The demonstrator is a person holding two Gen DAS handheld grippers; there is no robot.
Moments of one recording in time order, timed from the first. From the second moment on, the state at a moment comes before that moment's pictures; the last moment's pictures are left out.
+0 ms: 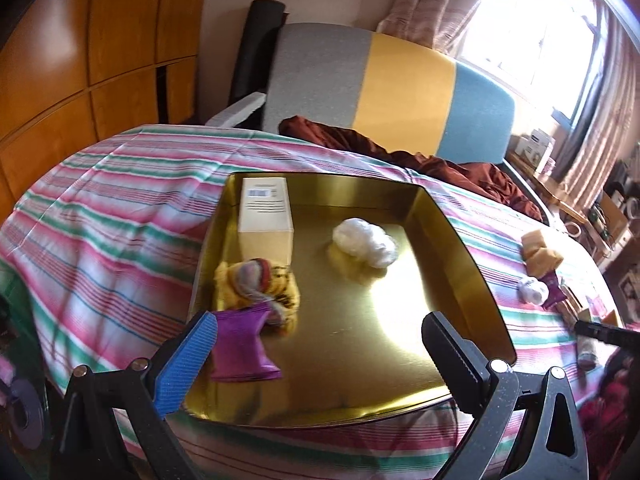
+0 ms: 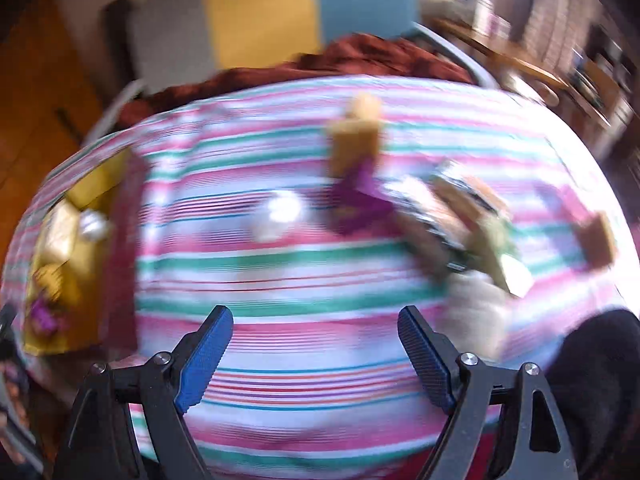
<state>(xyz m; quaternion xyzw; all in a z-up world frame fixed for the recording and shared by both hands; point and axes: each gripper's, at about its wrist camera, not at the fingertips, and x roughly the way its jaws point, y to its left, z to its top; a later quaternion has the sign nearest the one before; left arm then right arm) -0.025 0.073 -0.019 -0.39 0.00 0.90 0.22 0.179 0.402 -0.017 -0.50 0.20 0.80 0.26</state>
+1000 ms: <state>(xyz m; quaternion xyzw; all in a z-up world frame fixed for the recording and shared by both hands) 0.039 0.262 -0.002 -0.40 0.09 0.79 0.45 0.210 0.490 0.003 -0.41 0.32 0.82 0.23</state>
